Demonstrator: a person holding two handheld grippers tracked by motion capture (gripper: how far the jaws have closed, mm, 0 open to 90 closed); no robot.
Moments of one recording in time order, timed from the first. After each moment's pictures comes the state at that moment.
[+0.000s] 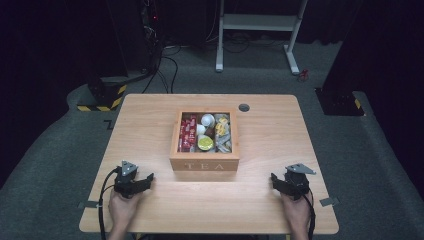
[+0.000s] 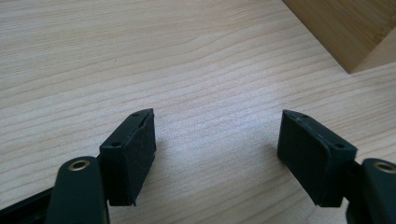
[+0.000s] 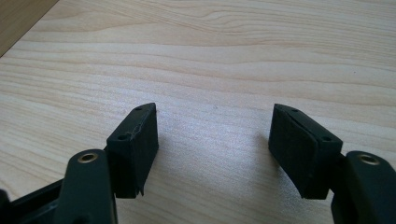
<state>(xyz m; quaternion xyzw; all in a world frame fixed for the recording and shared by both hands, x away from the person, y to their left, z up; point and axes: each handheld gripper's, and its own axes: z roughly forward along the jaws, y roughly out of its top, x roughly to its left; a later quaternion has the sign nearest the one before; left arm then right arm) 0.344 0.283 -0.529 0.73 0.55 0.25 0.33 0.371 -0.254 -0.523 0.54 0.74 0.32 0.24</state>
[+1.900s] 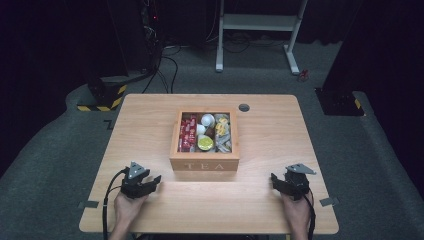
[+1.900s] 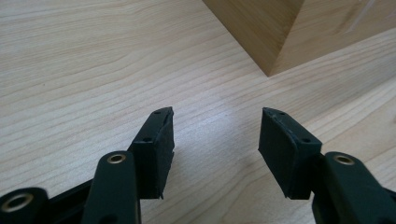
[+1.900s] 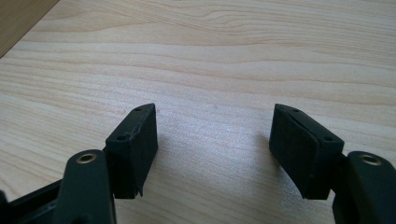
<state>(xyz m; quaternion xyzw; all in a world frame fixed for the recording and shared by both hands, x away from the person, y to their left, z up) 0.337 0.258 -0.519 0.76 0.49 0.22 0.36 0.371 -0.254 -0.523 0.54 0.74 0.32 0.24</state>
